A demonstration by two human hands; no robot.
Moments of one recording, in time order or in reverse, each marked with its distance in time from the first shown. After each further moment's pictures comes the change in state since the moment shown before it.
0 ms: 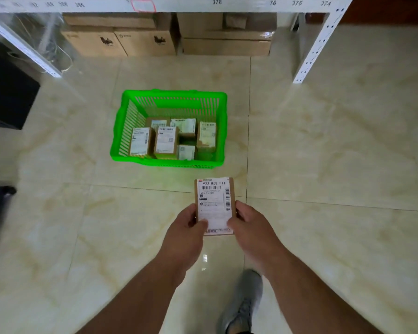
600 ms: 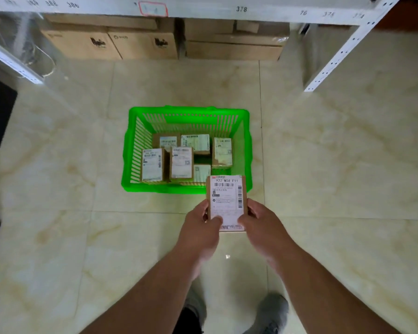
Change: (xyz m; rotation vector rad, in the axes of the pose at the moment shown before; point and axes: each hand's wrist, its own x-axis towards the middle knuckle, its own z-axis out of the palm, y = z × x) left_hand 0.116 0.068 -0.111 0.011 -0.098 0.005; right_hand 0.101 -0.118 0.067 -0.074 0.121 0.099
